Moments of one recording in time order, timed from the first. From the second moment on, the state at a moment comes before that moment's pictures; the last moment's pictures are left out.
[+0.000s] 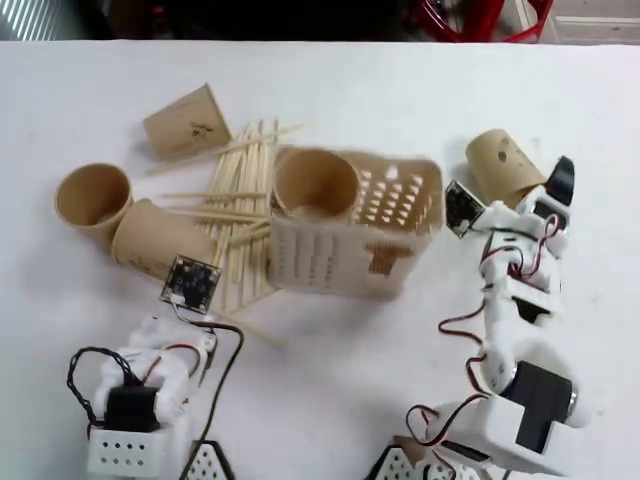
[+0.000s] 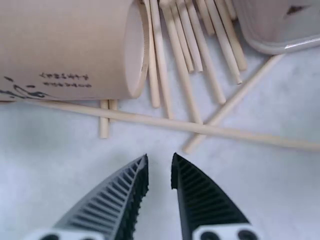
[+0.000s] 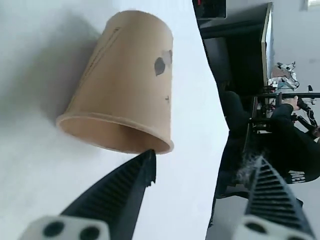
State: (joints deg) left arm -3.3 -104.0 97.1 73.3 -14.6; right arm 20.4 -3.4 58.5 -23.7 79.8
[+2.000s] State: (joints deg) left arm -3.3 -104.0 97.1 73.3 -14.6; right arm 25.1 -11.0 48.3 1.5 65.4
